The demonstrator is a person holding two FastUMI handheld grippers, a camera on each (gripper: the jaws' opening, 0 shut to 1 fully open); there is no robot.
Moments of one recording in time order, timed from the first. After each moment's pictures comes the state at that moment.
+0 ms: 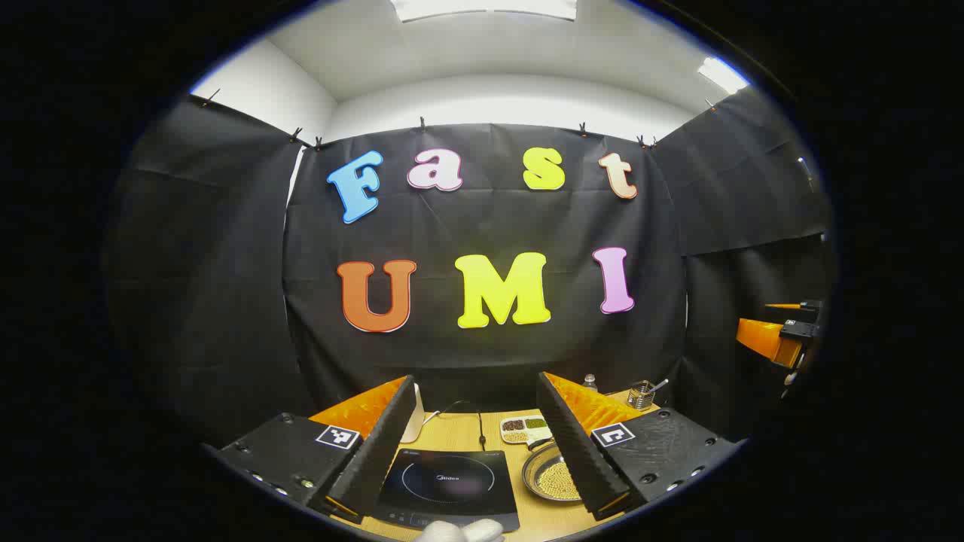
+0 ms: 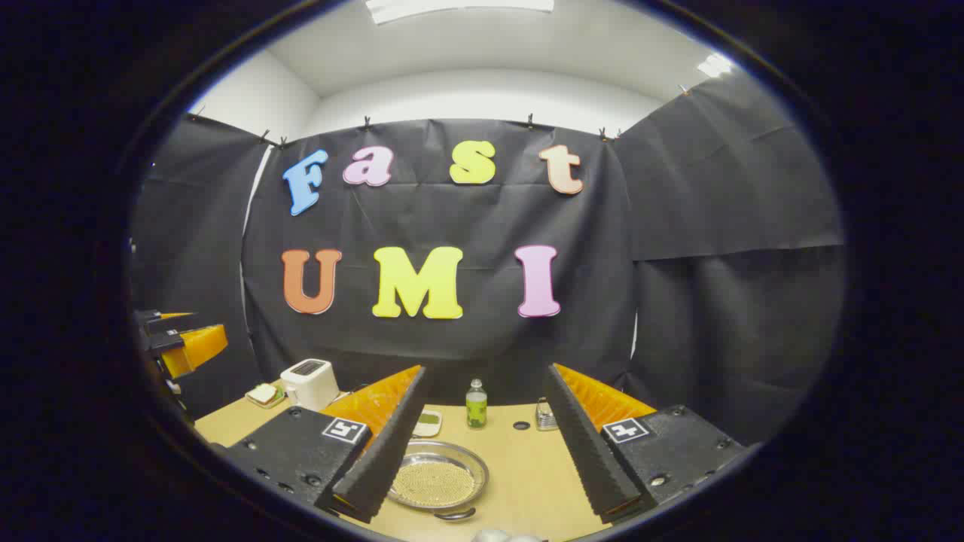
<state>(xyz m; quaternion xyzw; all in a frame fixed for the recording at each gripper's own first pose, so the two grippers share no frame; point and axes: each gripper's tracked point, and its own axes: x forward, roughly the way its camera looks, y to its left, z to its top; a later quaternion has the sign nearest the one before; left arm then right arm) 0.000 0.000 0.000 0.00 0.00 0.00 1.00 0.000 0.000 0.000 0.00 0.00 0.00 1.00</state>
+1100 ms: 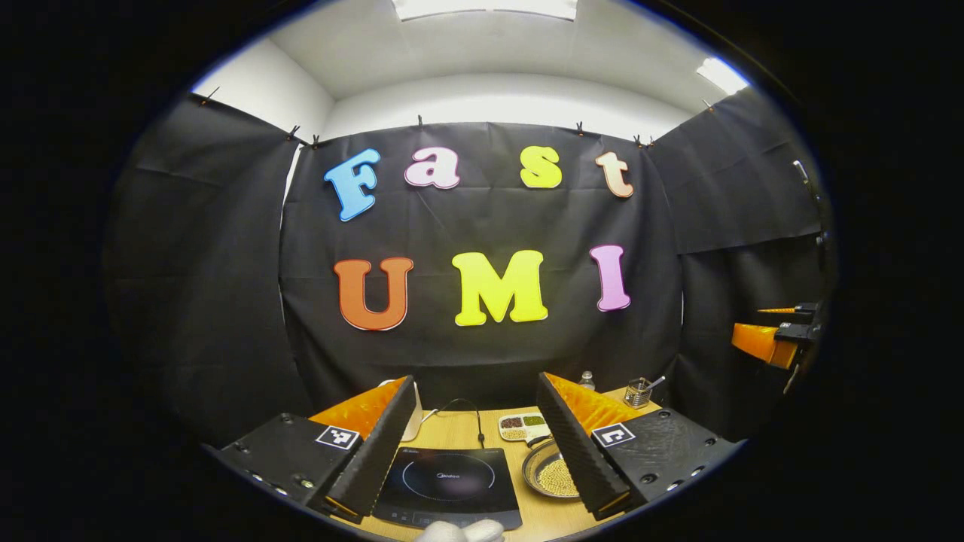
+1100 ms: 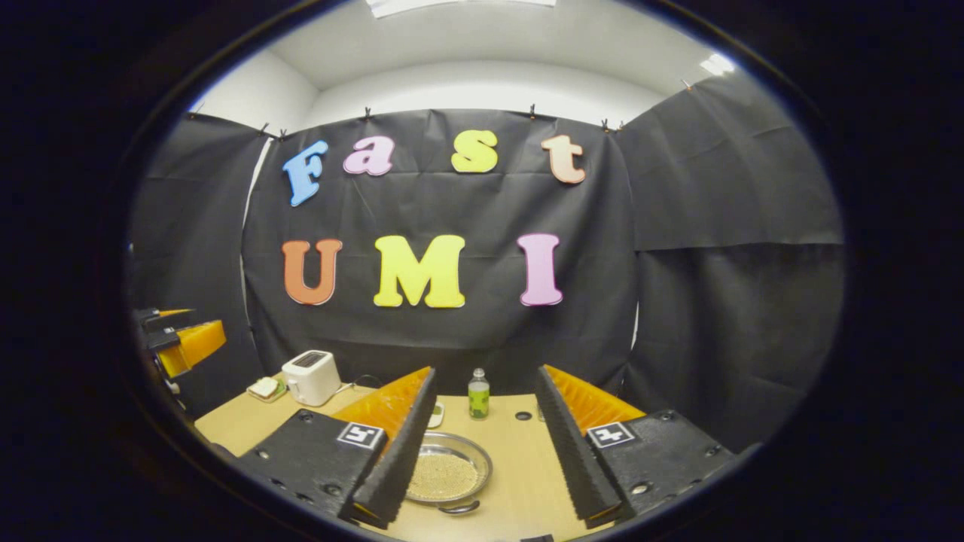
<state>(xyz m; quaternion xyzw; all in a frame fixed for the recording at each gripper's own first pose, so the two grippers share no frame) -0.004 0.001 -0.006 0.00 0.01 -0.01 1.00 -0.001 0.012 -0.012 0.01 0.03 0.00 1.00</state>
